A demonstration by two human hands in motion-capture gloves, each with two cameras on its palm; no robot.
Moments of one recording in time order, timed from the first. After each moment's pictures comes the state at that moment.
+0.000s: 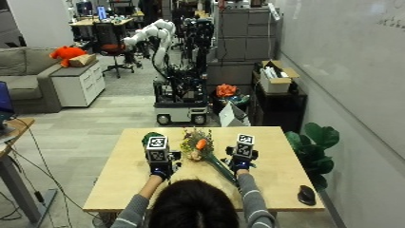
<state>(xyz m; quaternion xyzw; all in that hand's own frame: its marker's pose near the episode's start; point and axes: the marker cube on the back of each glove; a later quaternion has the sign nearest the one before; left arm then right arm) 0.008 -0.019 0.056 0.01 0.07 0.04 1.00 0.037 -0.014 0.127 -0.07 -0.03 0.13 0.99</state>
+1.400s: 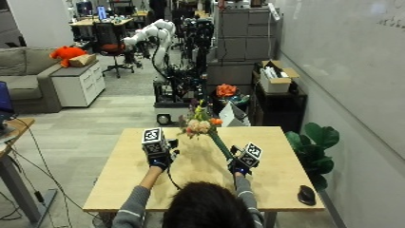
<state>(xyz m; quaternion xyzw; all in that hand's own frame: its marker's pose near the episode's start) -0.003 -0.048 0.017 0.07 0.11 0.00 0.99 0.056 -0.041 0.171 0.11 -0.16 0.26 0.94</state>
